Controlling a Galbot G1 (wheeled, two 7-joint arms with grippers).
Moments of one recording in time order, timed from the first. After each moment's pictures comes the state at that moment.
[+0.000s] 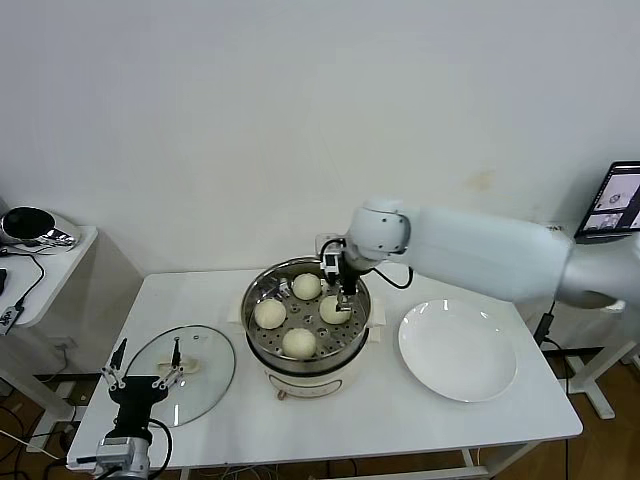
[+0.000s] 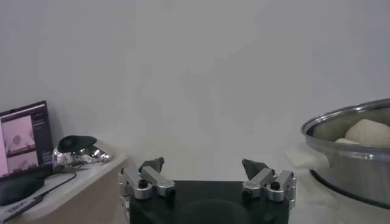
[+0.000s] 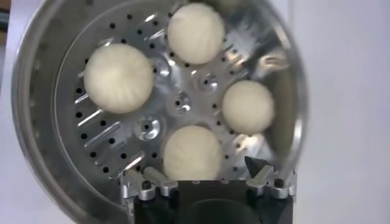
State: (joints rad) left arm 1.62 -1.32 -0.68 -2.05 -0.02 -0.03 -0.16; right arm 0.49 1.03 -1.19 1.48 0.49 -0.68 -0.71
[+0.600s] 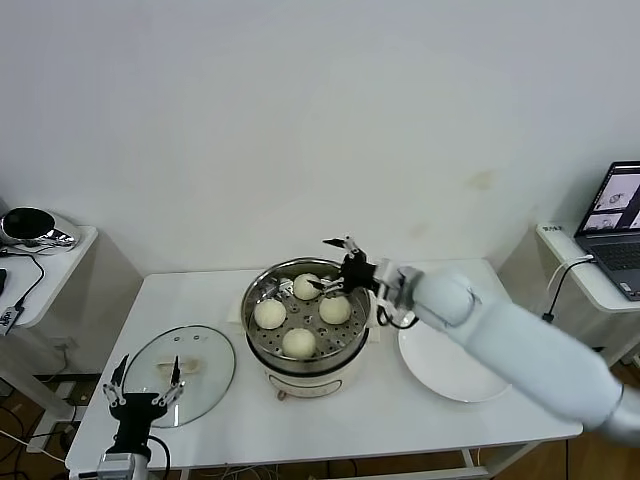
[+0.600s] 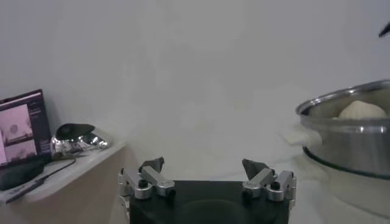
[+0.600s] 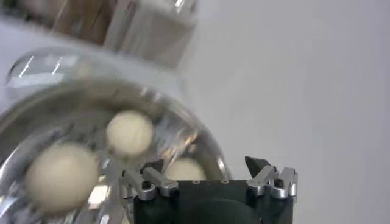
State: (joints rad) left arm 1.66 -1.33 -0.69 -2.00 0.01 -0.08 -0.15; right arm -0.39 0.86 -0.36 1.67 0.39 -0.08 -0.21
